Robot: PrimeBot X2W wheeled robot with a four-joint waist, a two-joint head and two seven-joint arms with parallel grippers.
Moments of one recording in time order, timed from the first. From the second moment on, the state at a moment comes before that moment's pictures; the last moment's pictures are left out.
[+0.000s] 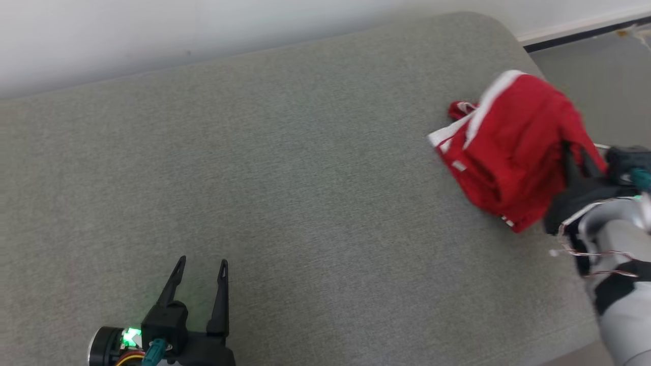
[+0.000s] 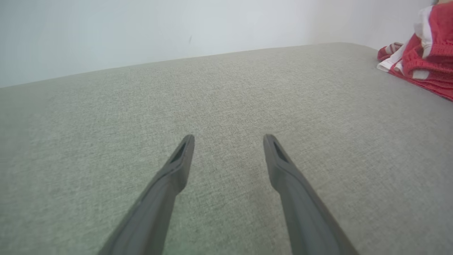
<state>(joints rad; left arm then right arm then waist) -0.17 0.06 -0.09 0.34 -0.03 -0.06 -0.26 -0.77 -0.30 0.00 1.00 0.10 0.13 -0.26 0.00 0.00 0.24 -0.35</state>
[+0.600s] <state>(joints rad) -0.14 0.06 -0.09 0.35 -0.03 -0.04 -0.26 -0.69 -0.27 -0.44 1.01 -0.26 0.13 -0.26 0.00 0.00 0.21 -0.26</state>
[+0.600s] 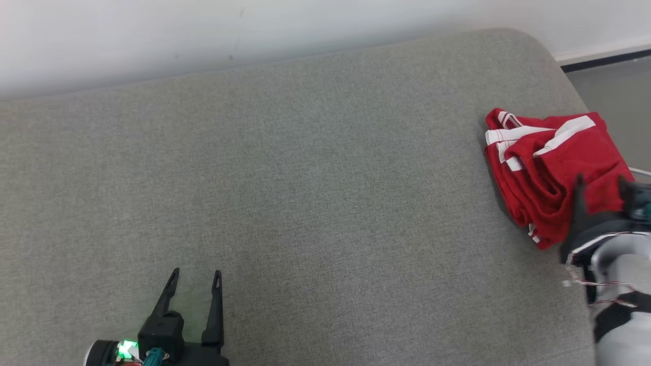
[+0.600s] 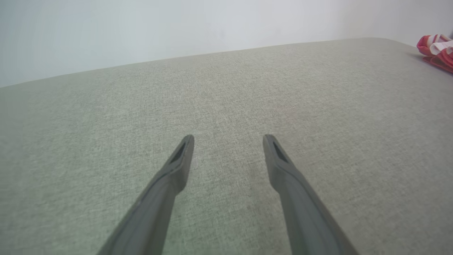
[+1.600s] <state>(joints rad) 0.00 0.05 0.02 0.36 -0.10 0.02 -0.26 -0.22 -0.05 -0.01 0.51 0.05 0.13 -0.26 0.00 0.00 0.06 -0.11</state>
